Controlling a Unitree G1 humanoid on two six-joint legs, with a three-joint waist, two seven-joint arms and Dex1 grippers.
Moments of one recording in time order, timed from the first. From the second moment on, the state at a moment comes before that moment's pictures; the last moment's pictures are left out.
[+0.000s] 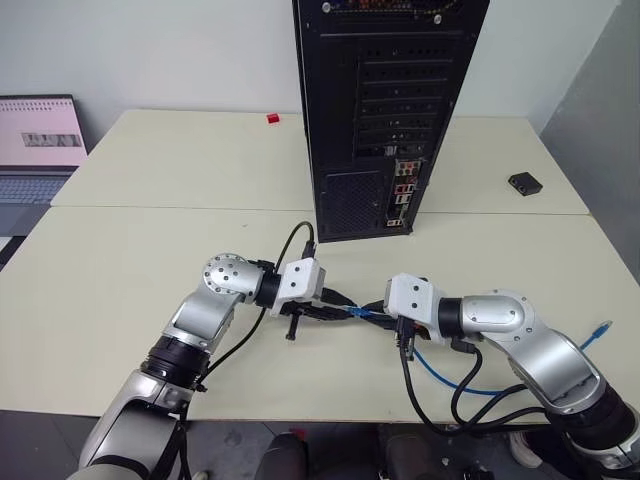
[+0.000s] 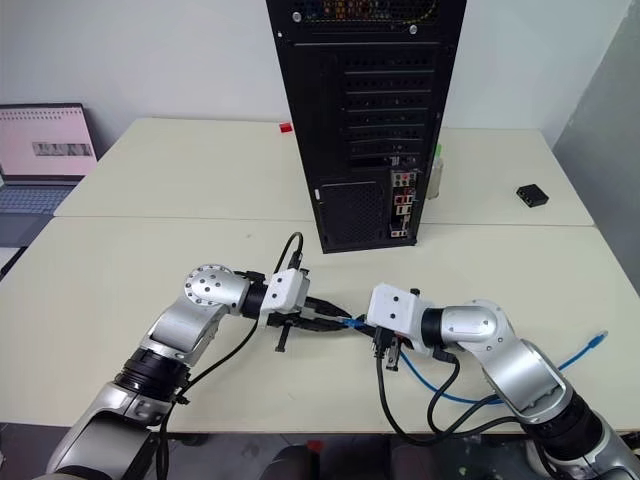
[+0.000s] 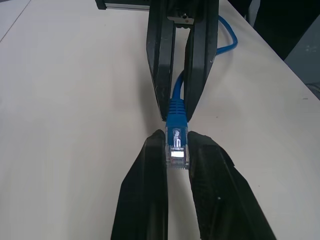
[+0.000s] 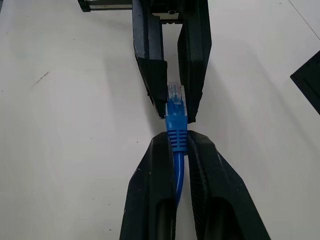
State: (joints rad) left arm -0.56 0.54 -0.30 0.15 -0.19 -0.03 -1.37; right arm -0.36 -0.66 0.38 -0.53 0.14 0.63 0.85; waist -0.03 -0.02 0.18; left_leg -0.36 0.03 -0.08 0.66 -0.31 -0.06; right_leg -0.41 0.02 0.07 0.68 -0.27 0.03
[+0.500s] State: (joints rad) left arm -0.54 0.51 -0.29 0.16 -0.18 -0.11 -1.31; right arm -0.36 -0.73 0.32 -0.58 0.18 0.65 0.89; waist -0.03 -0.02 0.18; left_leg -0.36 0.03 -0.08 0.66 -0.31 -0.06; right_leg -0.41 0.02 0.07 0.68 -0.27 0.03
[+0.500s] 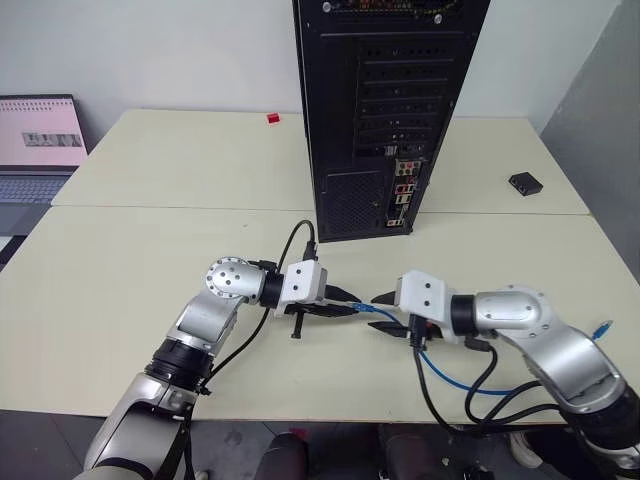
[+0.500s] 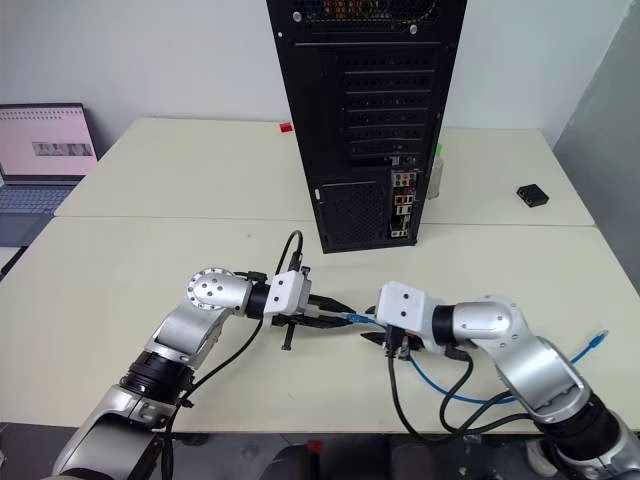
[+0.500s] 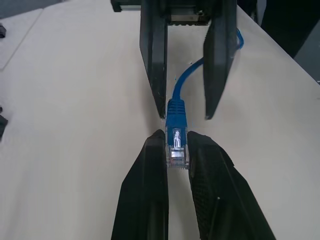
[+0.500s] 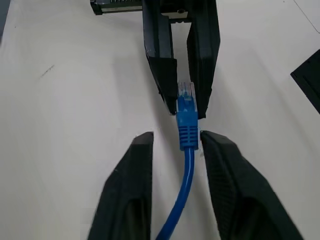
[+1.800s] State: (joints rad) left arm -0.58 0.49 -0.23 0.46 0.33 -1.21 -0.56; right arm -0.39 -0.47 -0.10 -0.53 0.88 1.14 0.59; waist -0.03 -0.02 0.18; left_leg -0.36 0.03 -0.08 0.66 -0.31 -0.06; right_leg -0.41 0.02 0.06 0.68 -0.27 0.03
